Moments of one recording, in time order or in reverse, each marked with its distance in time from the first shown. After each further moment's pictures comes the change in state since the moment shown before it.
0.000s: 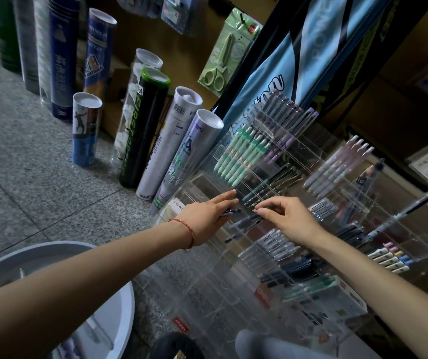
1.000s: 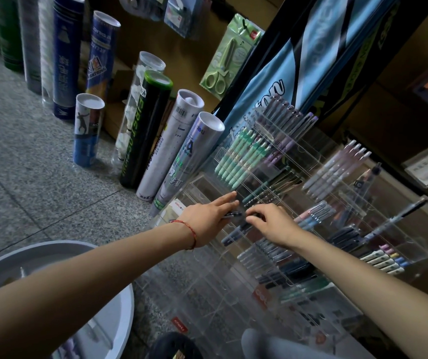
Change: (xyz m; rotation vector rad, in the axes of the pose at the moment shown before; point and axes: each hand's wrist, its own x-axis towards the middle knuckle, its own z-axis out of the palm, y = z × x) left_hand -0.002 0.003 -0.001 0.082 -0.008 0.009; right_hand 0.013 -0.005 0.022 -0.358 -0.103 0.039
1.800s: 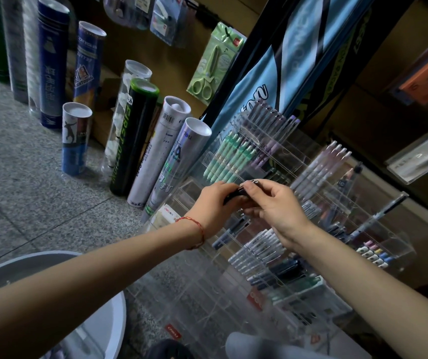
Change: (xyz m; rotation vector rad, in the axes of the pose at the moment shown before) left_hand 0.009 0.041 -0.028 -0.596 0.428 0.034; right_hand -0.036 -0.042 -0.036 1.002 0.208 0.018
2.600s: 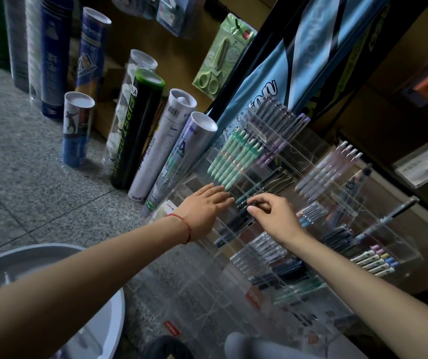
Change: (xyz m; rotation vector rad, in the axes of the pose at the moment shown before) left_hand 0.002 -0.063 0.004 0.765 -0.303 0.235; right_hand 0.026 0.047 -0.015 -0.679 0.057 -0.090
